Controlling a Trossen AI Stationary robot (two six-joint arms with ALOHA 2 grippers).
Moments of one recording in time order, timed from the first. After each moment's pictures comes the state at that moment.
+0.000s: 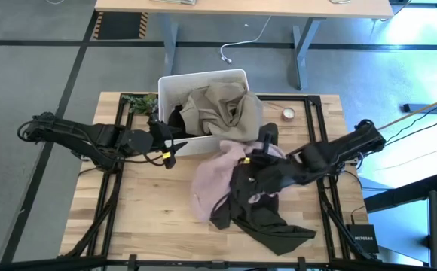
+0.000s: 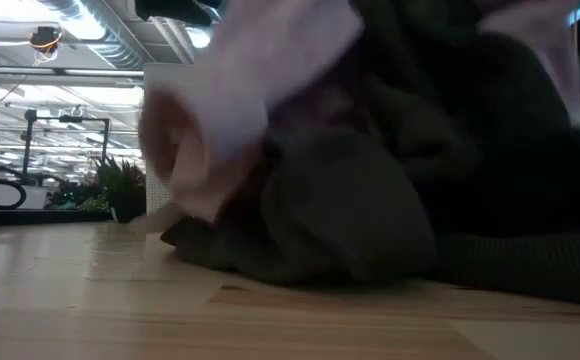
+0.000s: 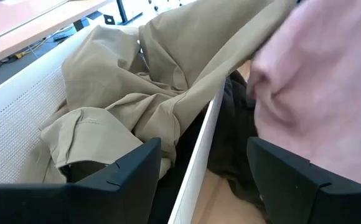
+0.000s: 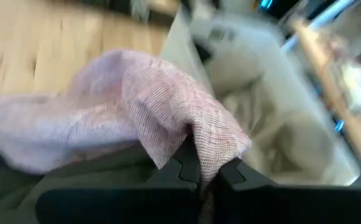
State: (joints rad) left arm -0.21 1.02 1.01 -0.49 -0.66 -0.26; right arm 0.44 1.58 1.74 -1.04 0.75 0.13
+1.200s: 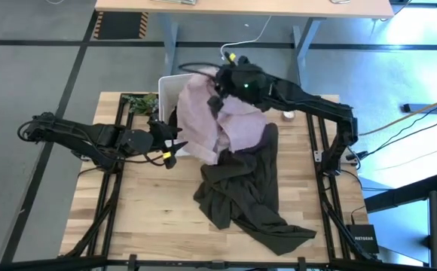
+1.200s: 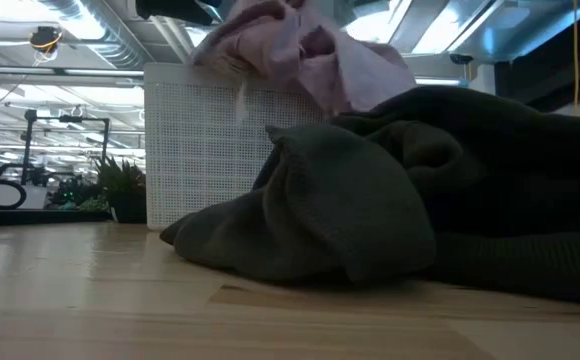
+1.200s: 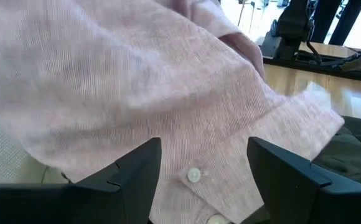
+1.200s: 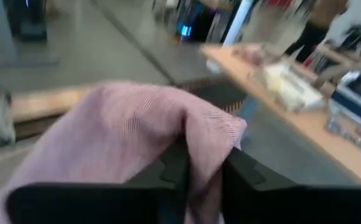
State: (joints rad) left arm -0.21 1.02 1.01 -0.48 -0.66 -0.26; right arm -0.18 1.78 2.03 -0.63 0.48 -0.08
